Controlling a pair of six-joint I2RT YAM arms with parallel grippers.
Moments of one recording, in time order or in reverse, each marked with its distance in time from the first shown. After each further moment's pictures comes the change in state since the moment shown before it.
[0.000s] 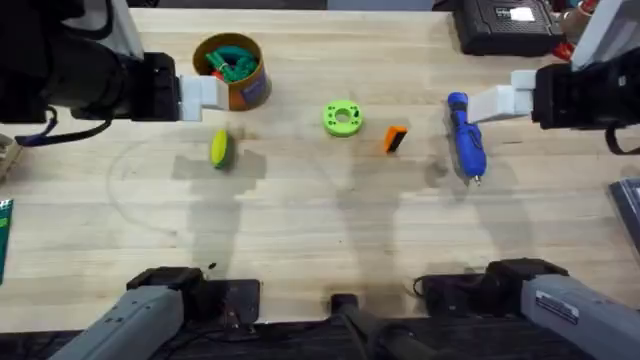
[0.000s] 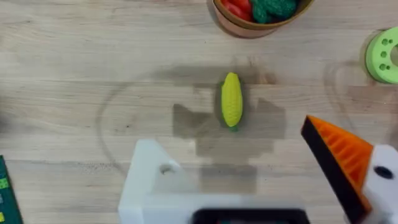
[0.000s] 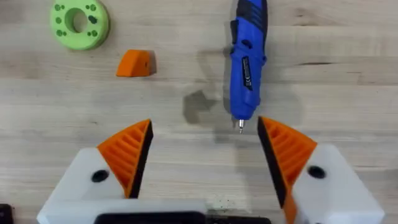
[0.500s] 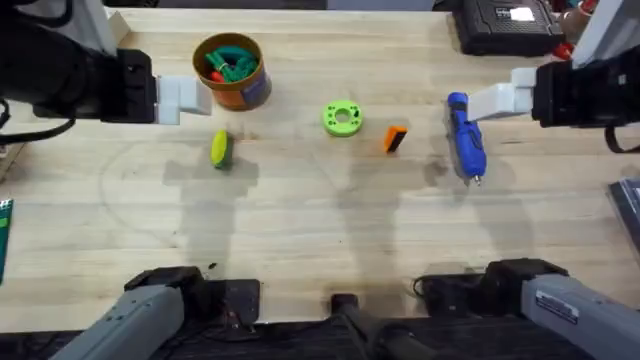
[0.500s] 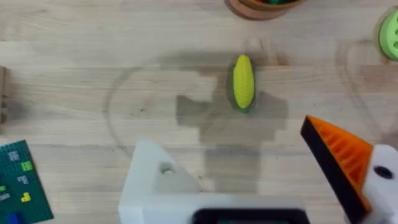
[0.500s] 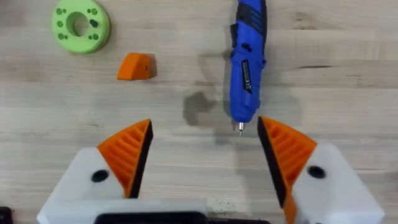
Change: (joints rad) left arm 0.075 0.011 0.088 -0.129 0.020 0.103; right arm 0.000 0.000 0.000 0.013 0.000 0.000
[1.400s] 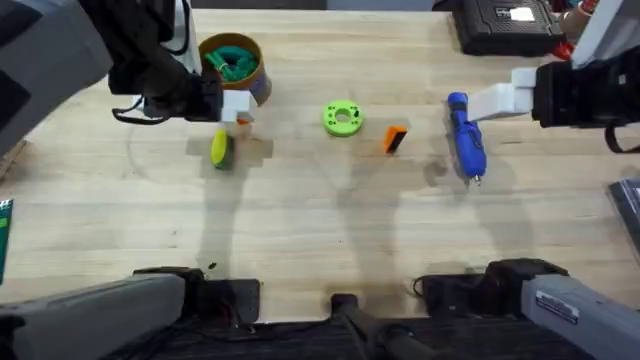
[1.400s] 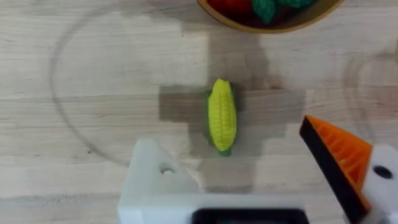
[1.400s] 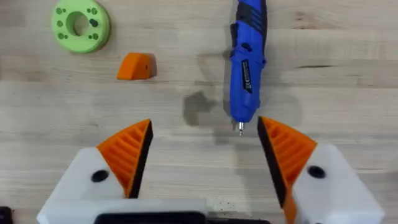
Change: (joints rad) left arm -0.112 0.315 -0.141 0.281 0.033 -0.107; right arm 0.000 0.000 0.000 -0.001 0.000 0.000
